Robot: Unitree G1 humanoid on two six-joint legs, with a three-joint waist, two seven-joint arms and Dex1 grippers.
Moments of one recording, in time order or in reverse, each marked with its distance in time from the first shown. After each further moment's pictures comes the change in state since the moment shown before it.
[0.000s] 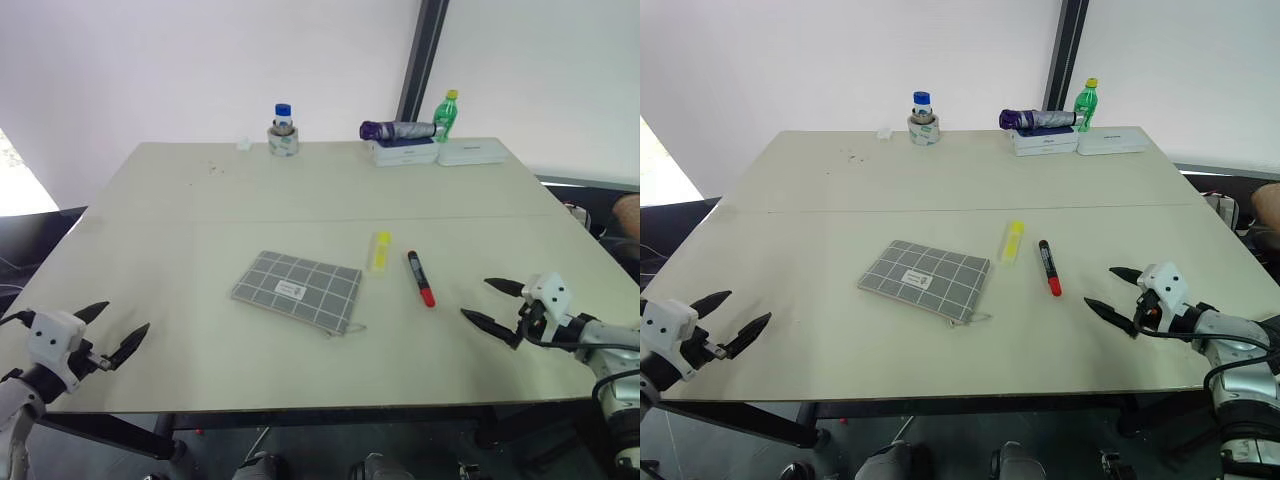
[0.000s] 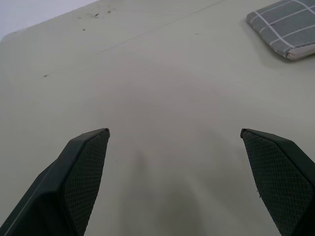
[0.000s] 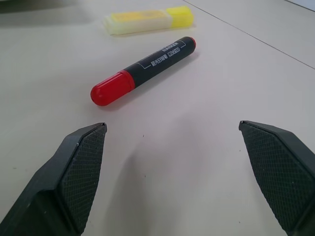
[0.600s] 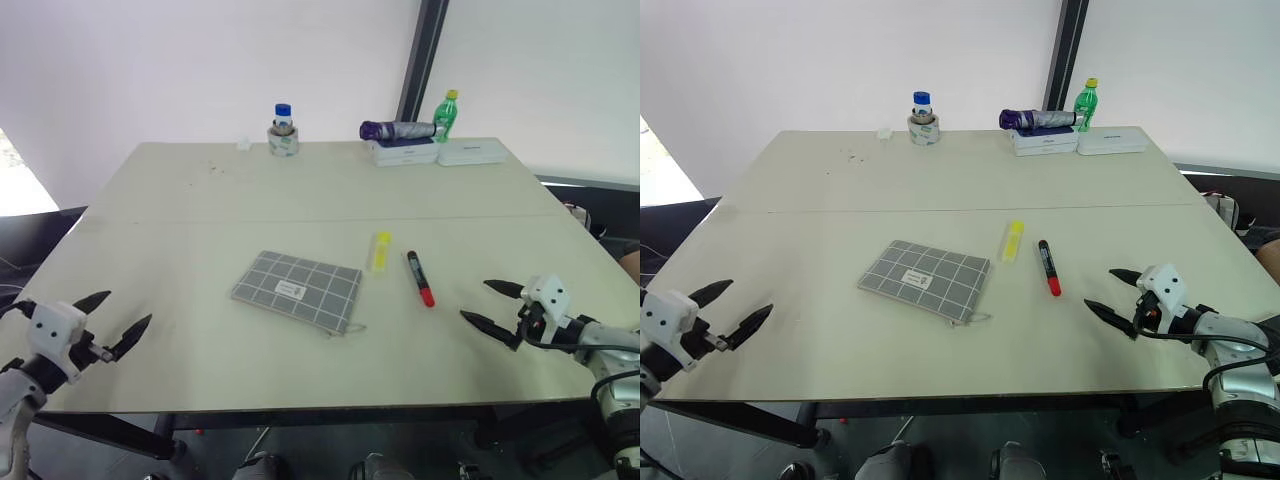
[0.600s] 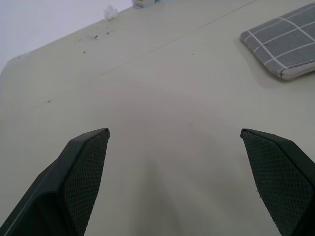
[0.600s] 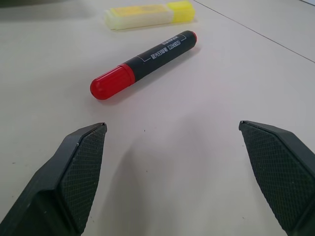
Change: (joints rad) left arm -0.025 0.008 -0.004 -0.034 0.005 -0.024 0.001; right arm -0.001 0.008 0.004 0.009 -0.004 -0.007 0.000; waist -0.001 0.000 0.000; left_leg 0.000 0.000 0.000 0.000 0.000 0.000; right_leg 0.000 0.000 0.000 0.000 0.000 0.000
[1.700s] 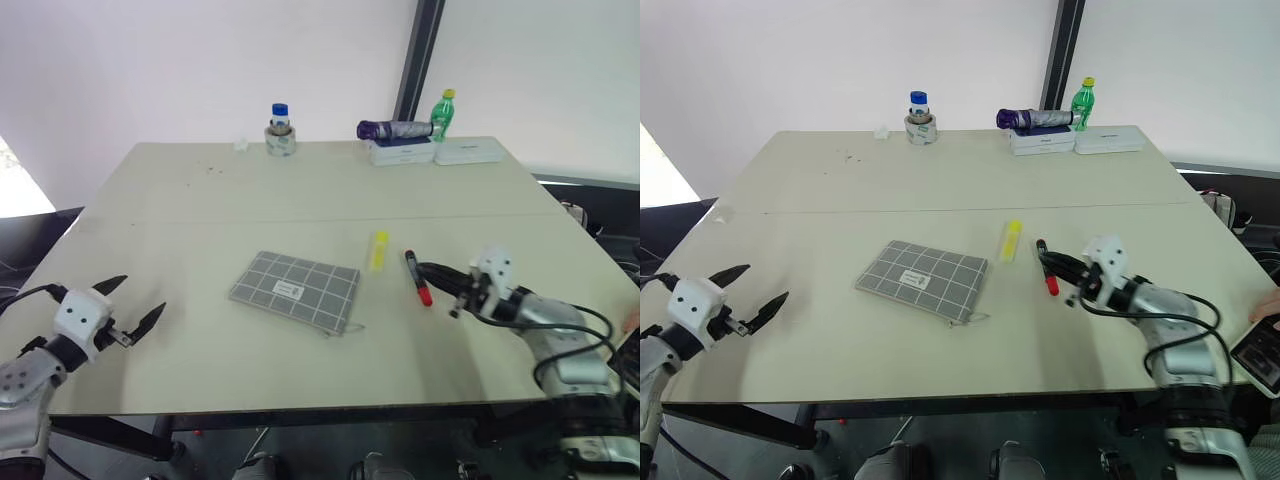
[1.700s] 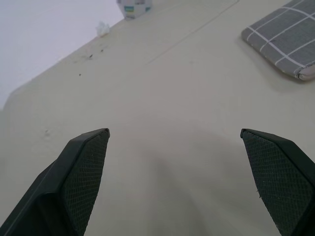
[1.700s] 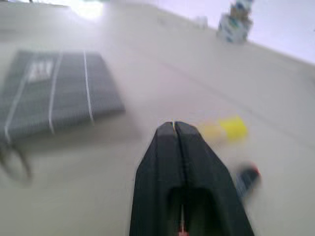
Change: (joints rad) left arm -0.161 0.012 -0.106 0.157 0.154 -0.173 0.035; right arm -0.118 0.235 0.147 -0.399 0.024 0.226 -0.167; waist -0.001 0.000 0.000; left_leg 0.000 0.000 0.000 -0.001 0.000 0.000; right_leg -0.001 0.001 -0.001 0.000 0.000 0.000
